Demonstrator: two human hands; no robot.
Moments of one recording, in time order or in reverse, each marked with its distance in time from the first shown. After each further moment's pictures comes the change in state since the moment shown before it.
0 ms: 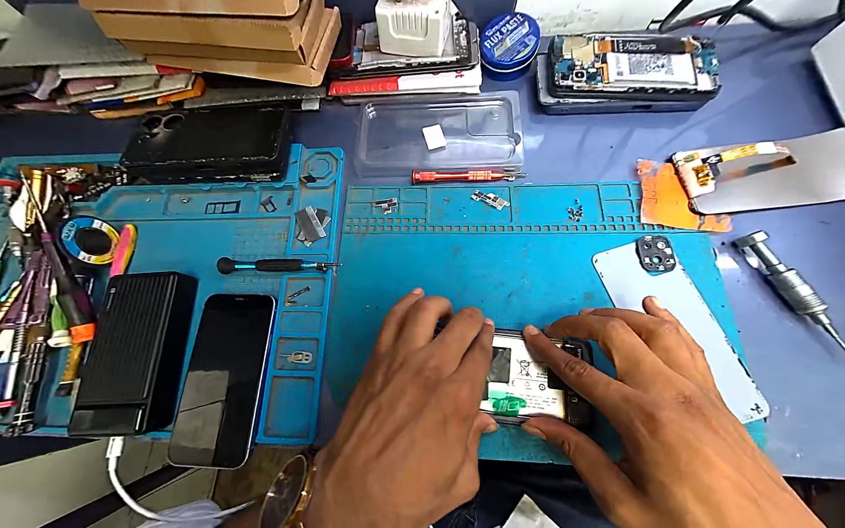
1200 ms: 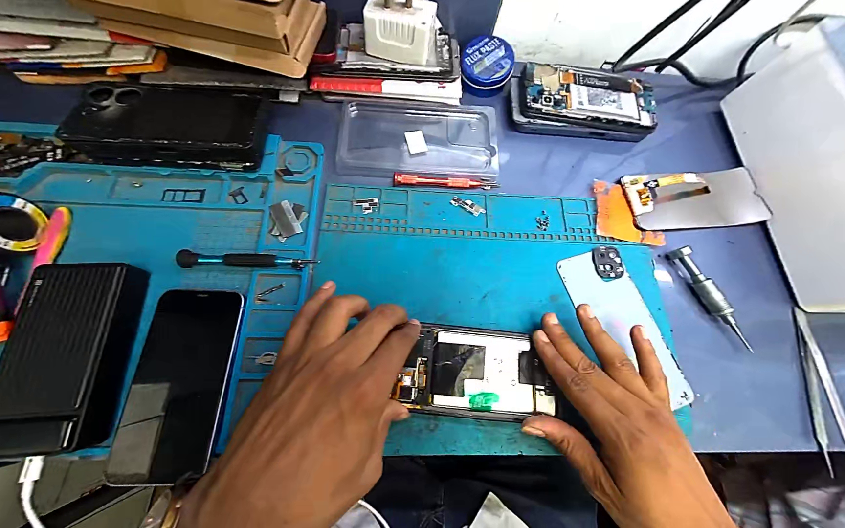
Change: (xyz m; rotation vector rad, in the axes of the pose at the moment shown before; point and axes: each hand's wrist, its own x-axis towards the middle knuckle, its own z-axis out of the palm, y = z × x) left_hand -0.026 -0.036 -0.010 0.014 0.037 -0.024; right_hand -0.036 0.013 0.015 -0.043 0.102 0.034
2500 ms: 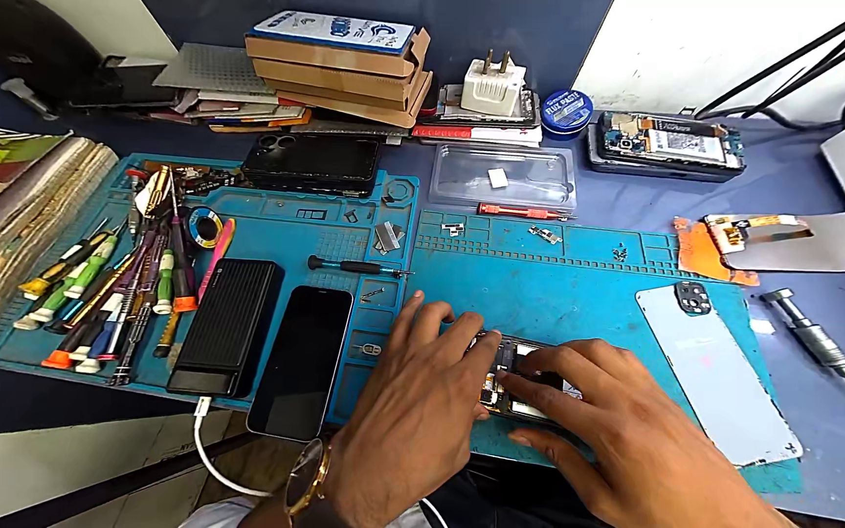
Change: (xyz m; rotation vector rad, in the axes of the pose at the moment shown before) left_hand -0.003 0.006 -0.004 0.022 -0.053 -0.073; right_hand 0.065 -0.046 0.006 0.090 -0.099 -0.325
